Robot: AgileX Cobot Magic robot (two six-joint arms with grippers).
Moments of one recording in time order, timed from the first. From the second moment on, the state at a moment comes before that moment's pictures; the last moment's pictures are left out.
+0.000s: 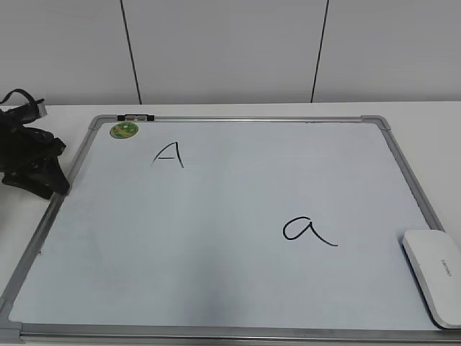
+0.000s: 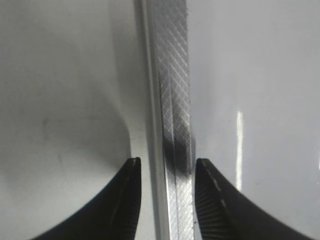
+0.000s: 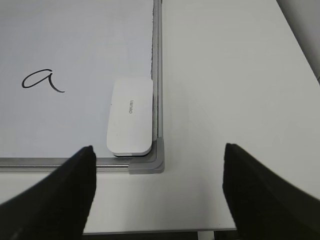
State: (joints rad) left arm 0.11 2.21 -1.56 -0.47 1.02 0.40; right arm -0.02 -0.02 -0.49 -0.03 1.14 -0.03
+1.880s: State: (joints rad) left arm 0.11 2.24 -1.59 -0.48 1.05 0.40; right arm -0.02 0.58 -0.69 0.02 0.99 -0.07
